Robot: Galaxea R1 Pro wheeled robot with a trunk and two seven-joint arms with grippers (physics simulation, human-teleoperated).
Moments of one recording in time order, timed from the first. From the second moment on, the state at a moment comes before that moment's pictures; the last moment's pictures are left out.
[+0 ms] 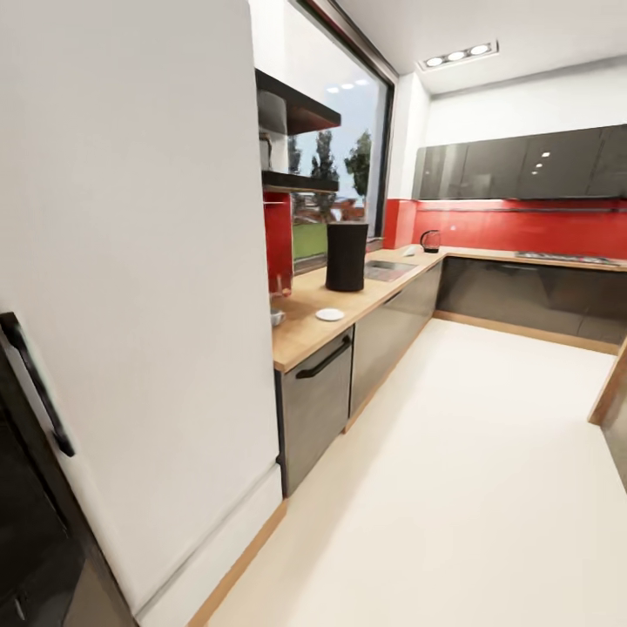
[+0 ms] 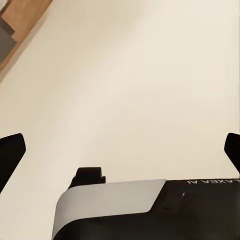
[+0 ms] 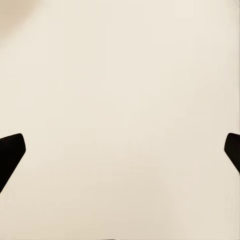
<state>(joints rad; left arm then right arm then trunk) 0.01 -0.05 0.01 -0.43 -0.01 -0.06 0.00 -0.26 -0.06 0.00 -0.17 0.01 -0.22 0.00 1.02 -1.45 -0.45</state>
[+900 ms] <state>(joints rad) 0.01 -0.05 0.01 -0.43 -0.01 -0.06 0.00 -0.25 -0.06 0.00 -0.16 0.01 -0.22 0.00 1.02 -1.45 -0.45</state>
